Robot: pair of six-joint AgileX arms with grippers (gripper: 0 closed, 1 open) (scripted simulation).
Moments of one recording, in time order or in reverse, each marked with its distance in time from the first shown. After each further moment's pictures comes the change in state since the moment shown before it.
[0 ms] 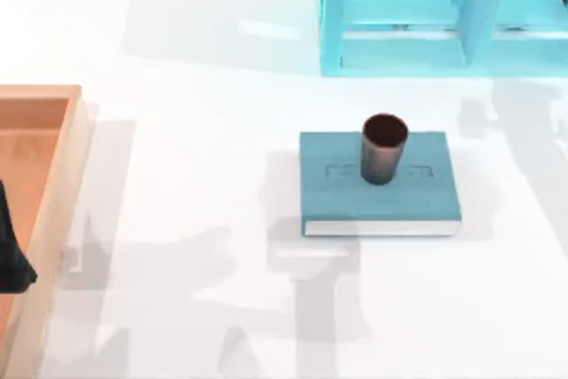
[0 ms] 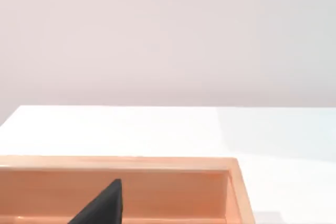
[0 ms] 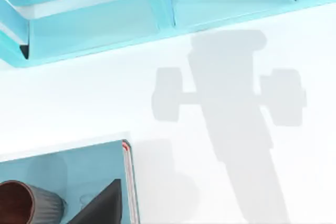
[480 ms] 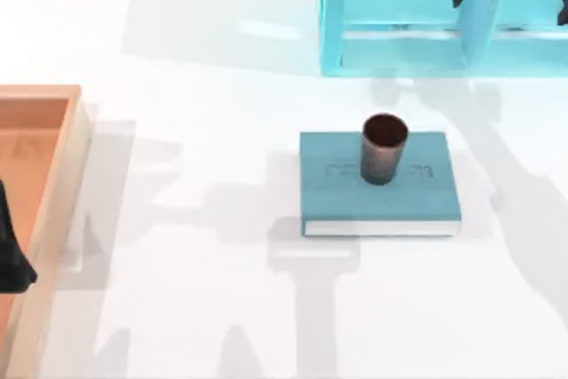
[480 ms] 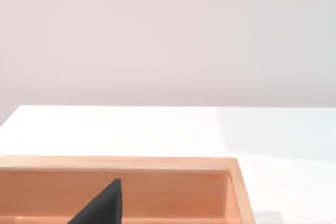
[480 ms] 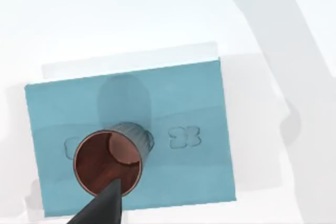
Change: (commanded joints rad) left arm 0.000 0.000 0.000 0.000 0.000 0.000; right arm 0.230 0.638 0.660 -0.429 0.004 0.179
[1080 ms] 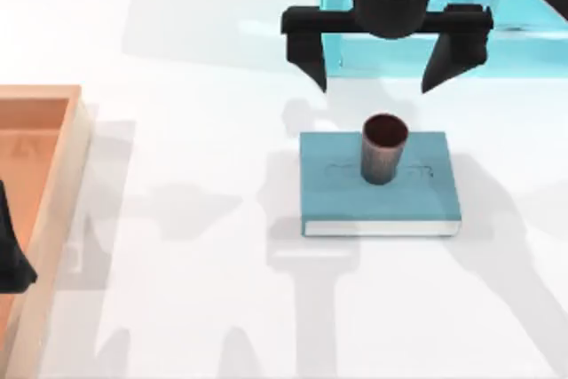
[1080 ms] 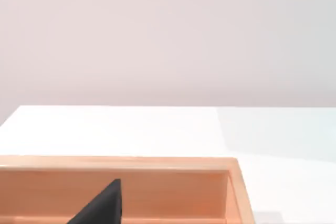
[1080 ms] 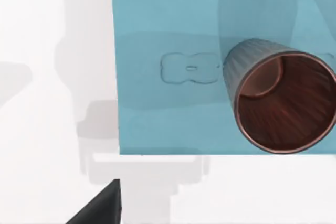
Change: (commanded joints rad) left arm 0.000 0.000 0.000 0.000 0.000 0.000; right arm 0.240 0.380 0.358 -0.215 -0.004 0.111
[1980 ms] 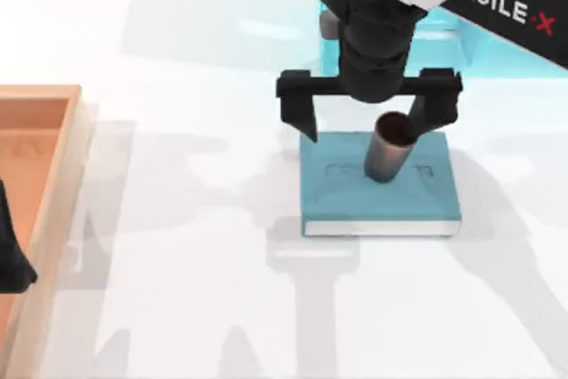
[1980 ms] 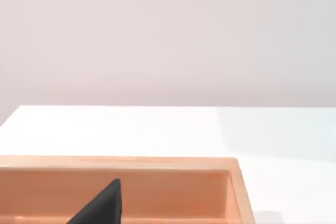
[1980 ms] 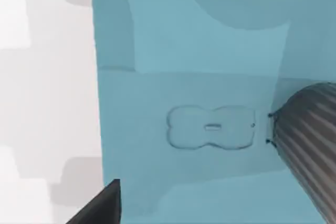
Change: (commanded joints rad) left arm 0.000 0.000 0.000 0.000 0.000 0.000; right arm -0.005 -0.044 -0.408 0.359 -0.001 -0.007
